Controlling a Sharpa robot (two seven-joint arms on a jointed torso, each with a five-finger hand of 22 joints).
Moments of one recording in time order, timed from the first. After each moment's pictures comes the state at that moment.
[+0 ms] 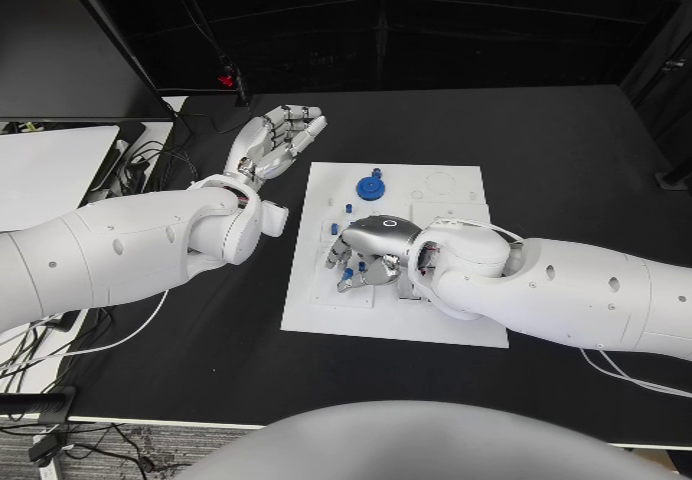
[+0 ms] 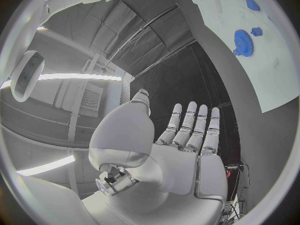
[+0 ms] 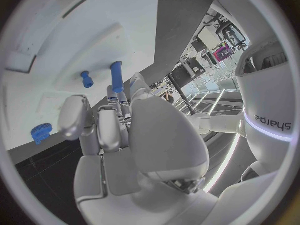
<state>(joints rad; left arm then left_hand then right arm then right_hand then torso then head) 1.28 -0.69 -0.24 1.35 -0.15 -0.50 0.68 1.17 0.03 -0.07 0.29 0.21 0.34 0.15 0.62 0.10 0.44 0.26 0.57 0.07 0.24 0.26 0.71 0.12 0.11 0.35 0.29 0.06 0.52 1.10 -0.66 -0.06 1.66 -1.61 -0.17 -0.11 1.57 -0.05 0.02 0.28 0.05 0.94 0.19 0.08 0.07 1.11 0.12 0.09 0.07 1.46 0.03 1.37 1.03 0.08 1.39 0.13 1.20 1.27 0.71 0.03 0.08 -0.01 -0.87</state>
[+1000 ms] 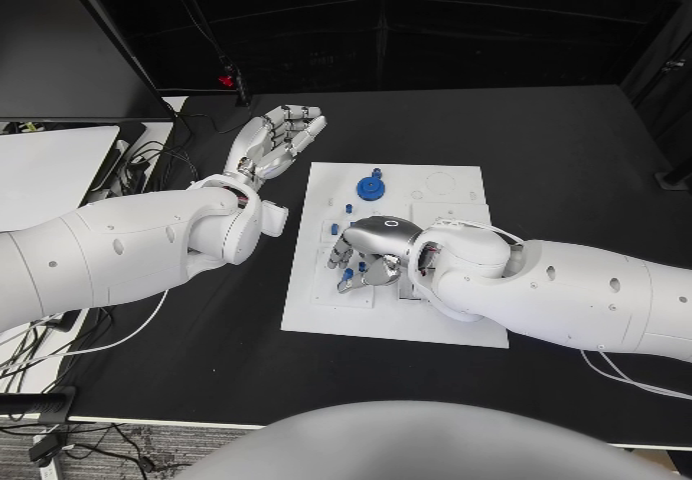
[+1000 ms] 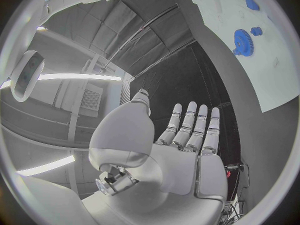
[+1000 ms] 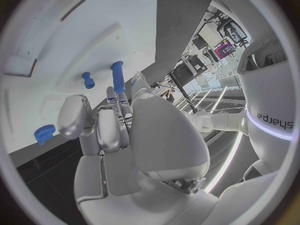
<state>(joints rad) 1.28 -0.69 -0.24 1.35 -0.15 -0.50 0.68 1.17 0.03 -0.07 0.29 0.21 0.33 0.15 0.62 0.10 0.44 0.26 0.57 0.07 0.24 0.26 0.71 0.12 0.11 0.35 0.29 0.06 0.52 1.10 -0.66 -0.06 1.66 -1.60 -0.17 -0.14 1.55 -0.06 -0.01 0.28 0.05 0.95 0.19 0.08 0.07 1.07 0.12 0.08 0.06 1.46 0.03 1.36 1.02 0.09 1.39 0.13 1.19 1.26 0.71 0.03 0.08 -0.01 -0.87</state>
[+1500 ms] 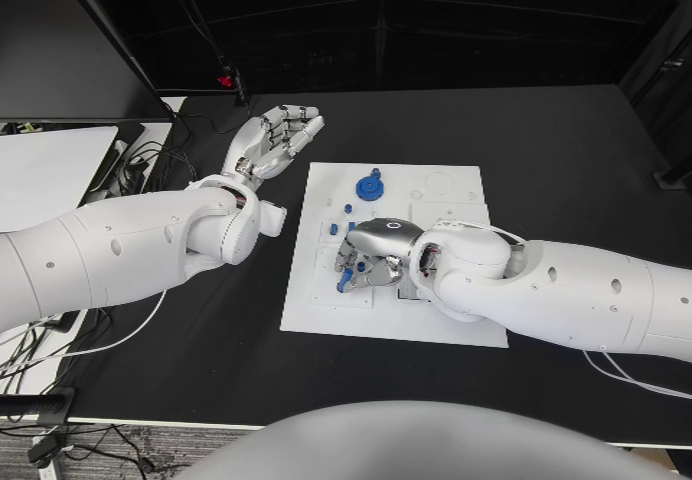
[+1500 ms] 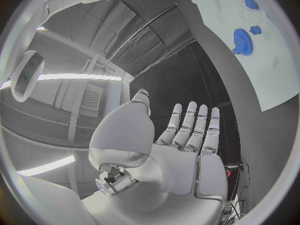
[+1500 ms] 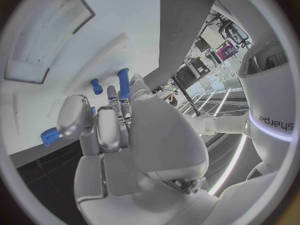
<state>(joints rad) 1.28 -0.70 -0.24 1.34 -0.15 -0.49 0.68 1.17 0.03 -0.08 0.29 0.21 0.33 0.15 0.62 0.10 0.44 0.26 0.57 0.07 0.24 0.26 0.71 0.12 0.11 0.35 0.29 0.06 0.52 1.10 -0.67 -0.06 1.67 -1.61 -0.14 -0.18 1.57 -0.04 0.01 0.27 0.05 0.97 0.18 0.08 0.07 1.09 0.11 0.10 0.07 1.46 0.03 1.36 1.02 0.08 1.39 0.13 1.19 1.26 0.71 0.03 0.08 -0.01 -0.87</state>
